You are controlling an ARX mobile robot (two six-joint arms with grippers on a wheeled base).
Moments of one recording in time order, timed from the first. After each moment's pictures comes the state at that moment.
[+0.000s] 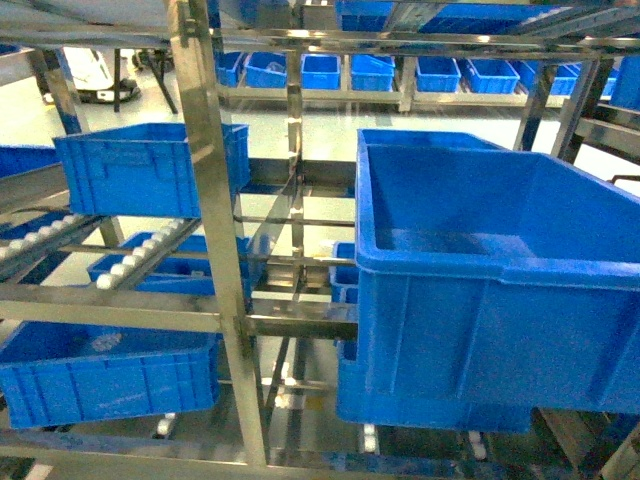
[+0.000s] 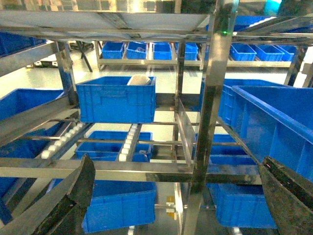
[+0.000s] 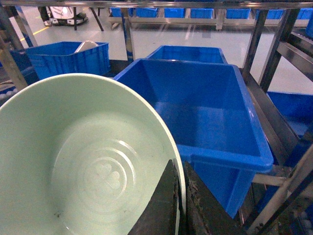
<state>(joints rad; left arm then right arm) 0.00 0.01 0.01 -0.01 0.00 0.00 -0.13 0.57 0.31 0.06 -0.29 0.00</state>
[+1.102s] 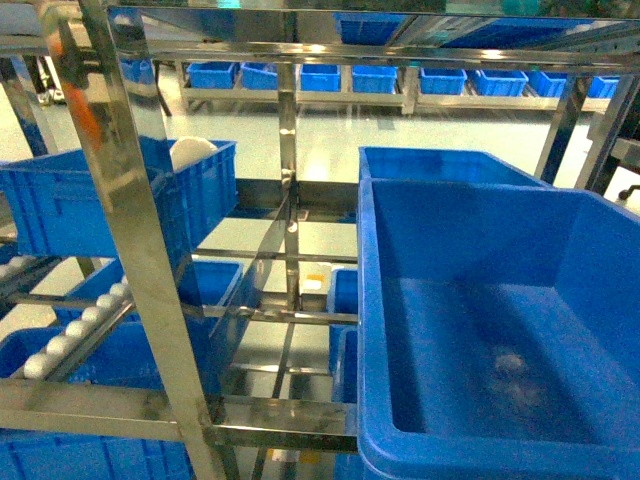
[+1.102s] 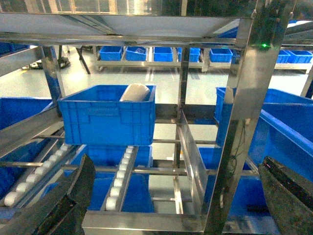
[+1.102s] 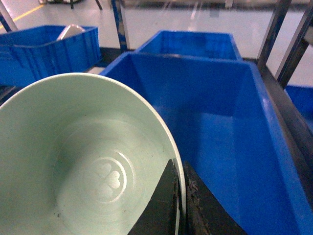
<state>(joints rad) 0.00 0.01 0.01 0.00 0.00 0.00 -0.13 0.70 0.27 0.15 -0.31 -0.02</state>
